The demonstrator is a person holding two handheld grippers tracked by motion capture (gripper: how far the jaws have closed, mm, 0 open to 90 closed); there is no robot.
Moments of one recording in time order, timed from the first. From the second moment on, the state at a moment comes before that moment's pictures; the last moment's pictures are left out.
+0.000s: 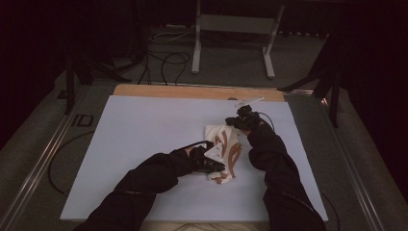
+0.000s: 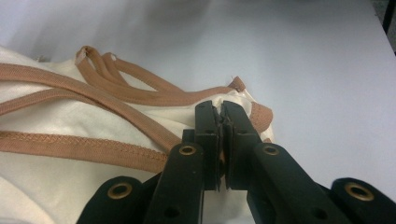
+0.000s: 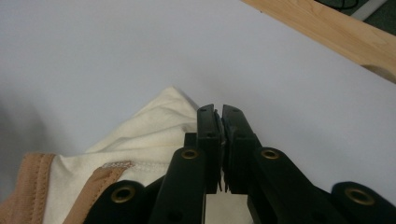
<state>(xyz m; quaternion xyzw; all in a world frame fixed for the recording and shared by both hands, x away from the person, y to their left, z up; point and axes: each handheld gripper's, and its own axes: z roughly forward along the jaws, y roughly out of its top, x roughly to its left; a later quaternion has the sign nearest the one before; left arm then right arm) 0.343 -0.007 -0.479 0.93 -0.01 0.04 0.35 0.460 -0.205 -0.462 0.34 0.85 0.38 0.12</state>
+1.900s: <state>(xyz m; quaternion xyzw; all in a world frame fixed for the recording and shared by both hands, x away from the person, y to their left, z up) 0.346 -0.042 -0.500 0.93 0.03 0.00 0.36 0.467 -0.233 -0.509 0.39 0.84 0.37 0.11</state>
